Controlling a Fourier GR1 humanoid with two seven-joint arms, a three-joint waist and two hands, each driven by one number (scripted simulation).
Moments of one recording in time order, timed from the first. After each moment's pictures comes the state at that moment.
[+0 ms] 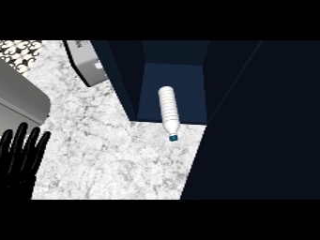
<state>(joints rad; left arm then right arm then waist) 0.29 0.57 -0.31 -1.95 0.73 0.12 -0.48 0.15 -0.17 0.75 -2.45 0.10 0.47 0.43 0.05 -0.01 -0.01</state>
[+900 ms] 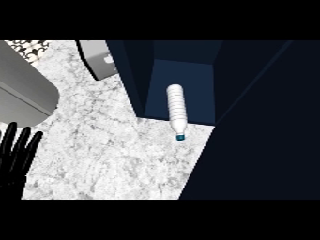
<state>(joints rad) 0.30 0.61 -0.27 -1.96 0.77 0.05 -0.49 0.11 -0.17 0.73 -2.42 0.01 0.49 0.45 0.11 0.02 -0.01</state>
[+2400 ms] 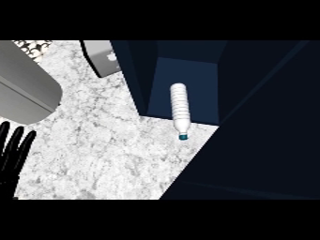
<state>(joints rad) 0.31 0.64 -0.22 -1.94 0.80 -0.03 -0.50 0.01 -0.05 0.40 -2.10 -0.41 0.17 0.40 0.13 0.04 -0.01</state>
